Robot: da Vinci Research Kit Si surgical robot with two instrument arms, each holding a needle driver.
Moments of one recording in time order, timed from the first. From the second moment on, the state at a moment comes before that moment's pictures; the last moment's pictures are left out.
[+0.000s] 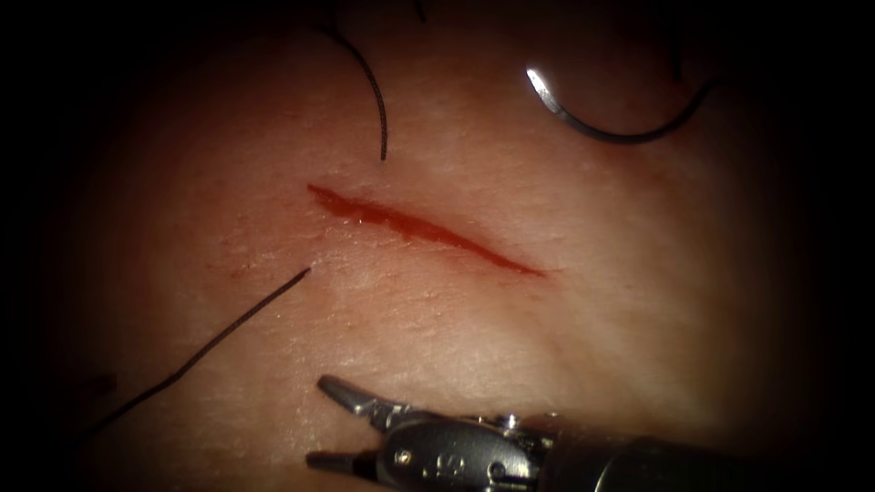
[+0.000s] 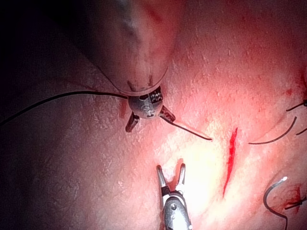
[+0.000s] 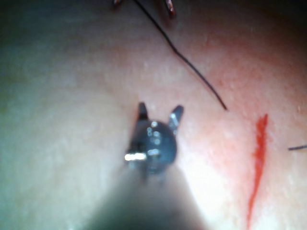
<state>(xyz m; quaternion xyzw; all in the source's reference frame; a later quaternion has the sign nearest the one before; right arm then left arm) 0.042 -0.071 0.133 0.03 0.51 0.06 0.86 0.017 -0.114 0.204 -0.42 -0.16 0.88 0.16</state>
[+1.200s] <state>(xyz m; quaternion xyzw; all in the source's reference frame) 0.042 -0.071 0.133 0.03 0.51 0.06 0.86 0.013 -0.115 0.204 -0.34 -0.22 0.90 0.17</state>
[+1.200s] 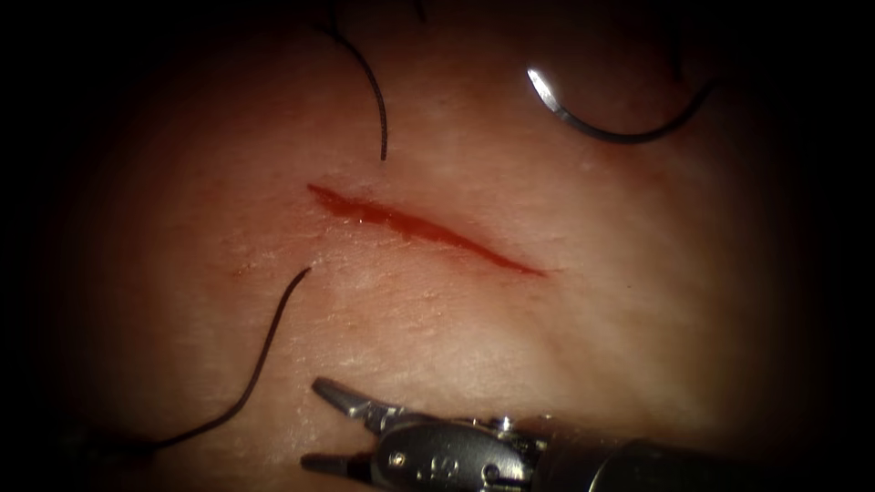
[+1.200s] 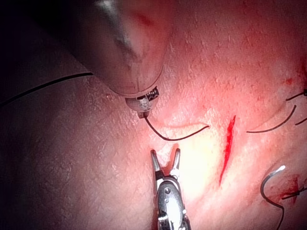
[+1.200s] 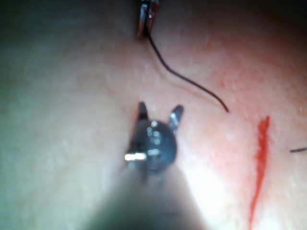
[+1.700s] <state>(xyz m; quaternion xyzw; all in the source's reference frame) 0.041 -0.069 0.132 0.02 0.50 0.07 0.86 0.011 -0.109 0.203 -0.37 -0.18 0.89 0.16</state>
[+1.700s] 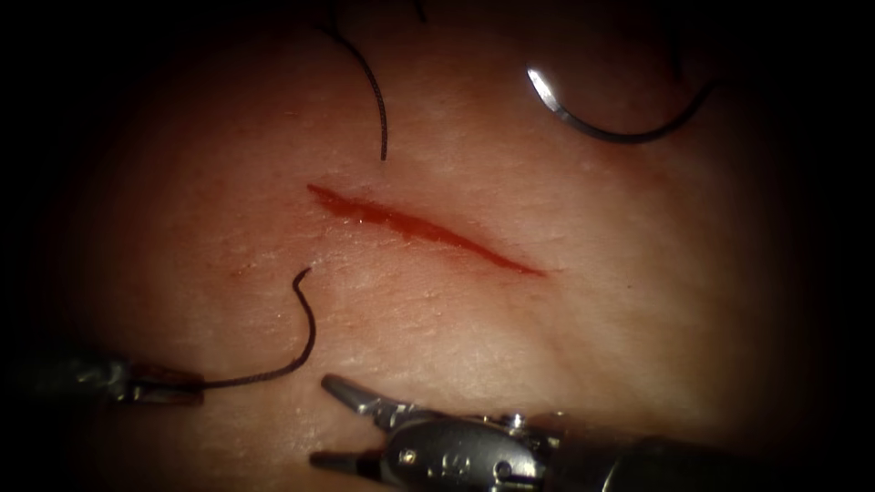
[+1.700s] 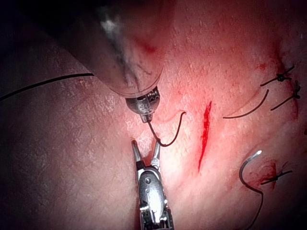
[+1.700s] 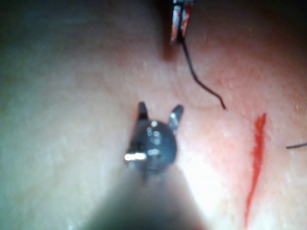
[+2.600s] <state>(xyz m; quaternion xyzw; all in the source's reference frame) 0.044 -0.053 0.137 -0.02 0.51 0.11 0.85 0.010 -0.102 0.201 -0.38 -0.15 0.90 0.12</state>
